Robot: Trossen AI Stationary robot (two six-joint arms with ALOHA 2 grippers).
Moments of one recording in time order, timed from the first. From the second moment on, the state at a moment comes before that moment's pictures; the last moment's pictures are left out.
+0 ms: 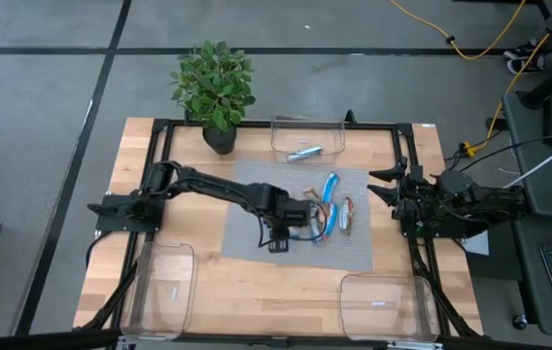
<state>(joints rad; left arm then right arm) -0.11 2.09 1.72 -0.92 -0.07 -0.15 0.08 0.01 0.26 -0.22 0.31 0.18</state>
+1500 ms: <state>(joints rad) -0.10 2.18 1.66 -0.84 -0.11 0.04 0.07 0.01 0.26 -0.23 0.31 0.23</state>
